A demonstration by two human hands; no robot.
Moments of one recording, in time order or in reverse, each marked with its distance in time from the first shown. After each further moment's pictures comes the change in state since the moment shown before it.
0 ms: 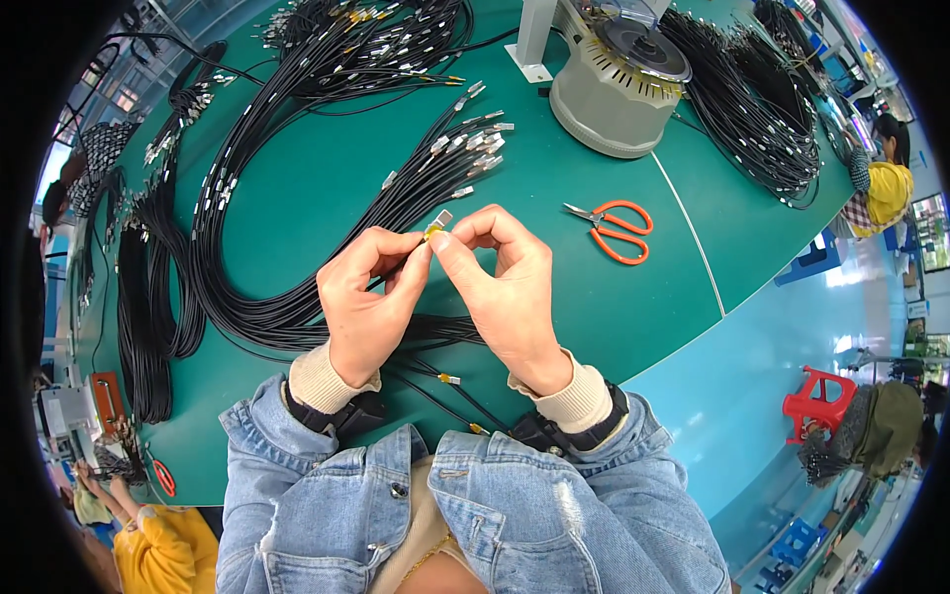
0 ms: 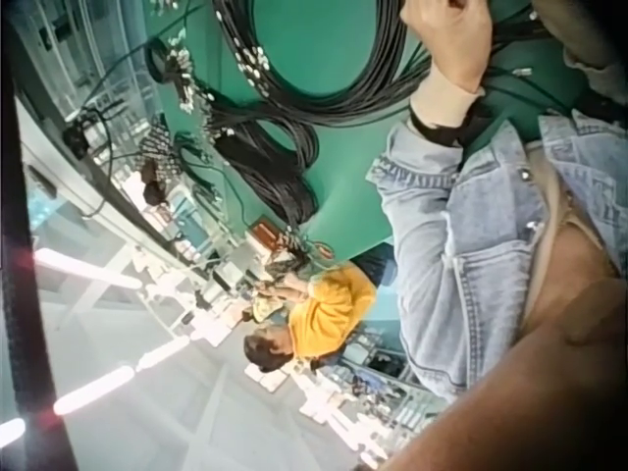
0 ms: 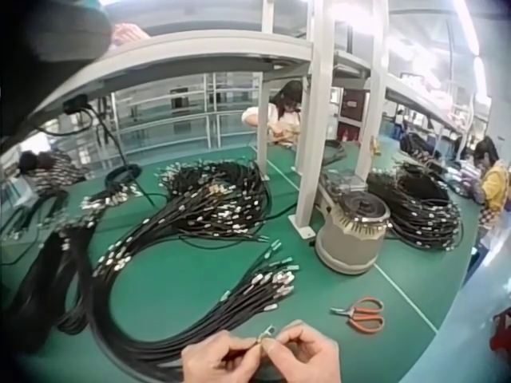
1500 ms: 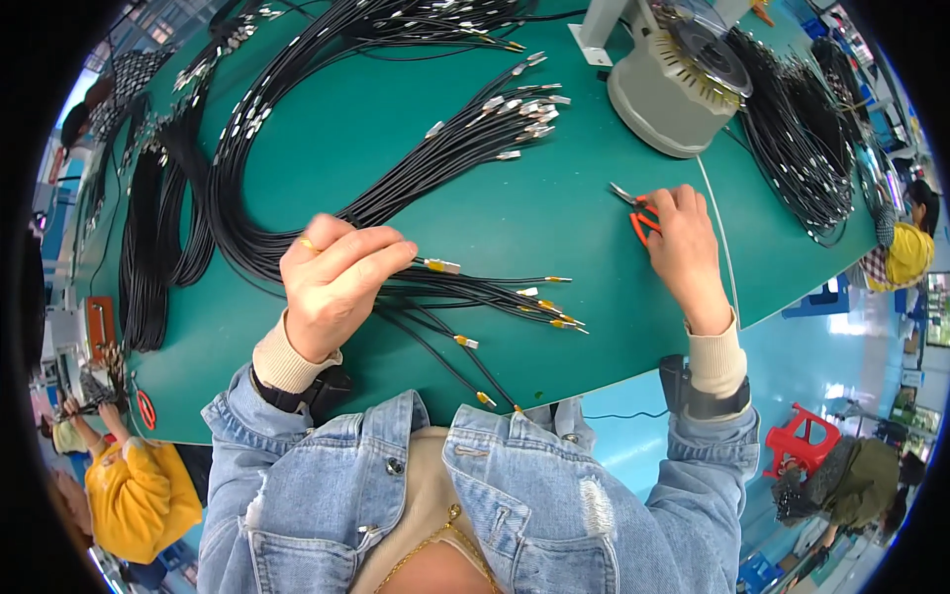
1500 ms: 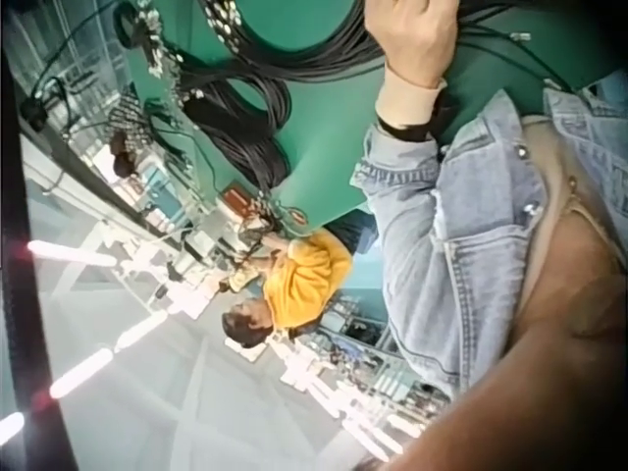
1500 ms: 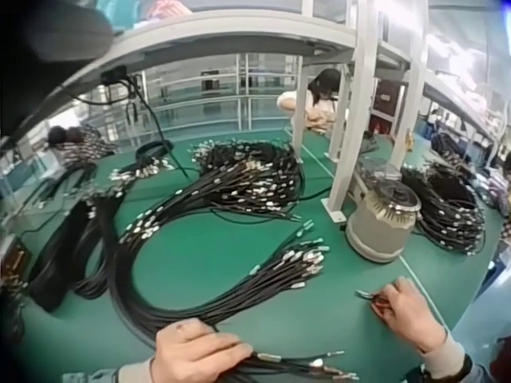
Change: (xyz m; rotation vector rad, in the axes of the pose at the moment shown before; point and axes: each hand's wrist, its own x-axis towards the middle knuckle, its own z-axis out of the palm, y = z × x) left_hand -0.021 -0.011 -0.064 0.640 -0.121 0.640; right_hand 0.034 -0.011 -0.155 -1.591 -0.332 -0.148
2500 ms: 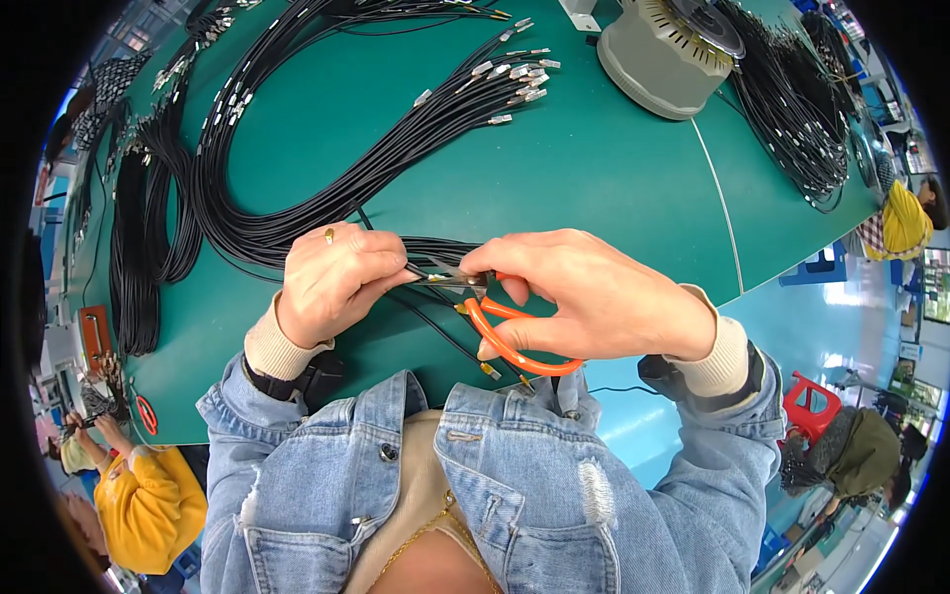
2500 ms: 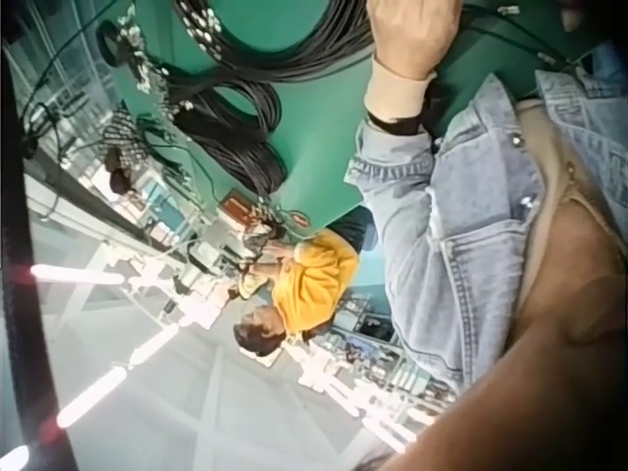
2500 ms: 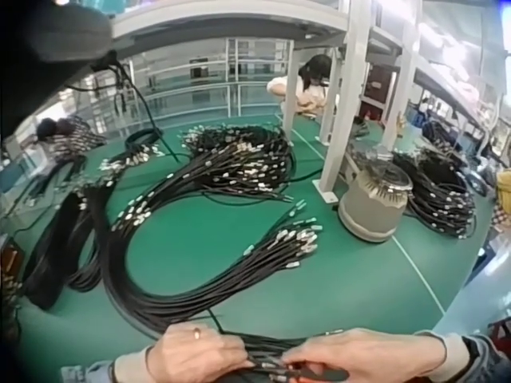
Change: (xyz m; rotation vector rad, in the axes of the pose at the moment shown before) left_hand -0.012 0.008 -0.005 -0.353 -0.114 0.012; right_hand -0.005 -0.129 -0.057 0.752 -0.597 -0.444
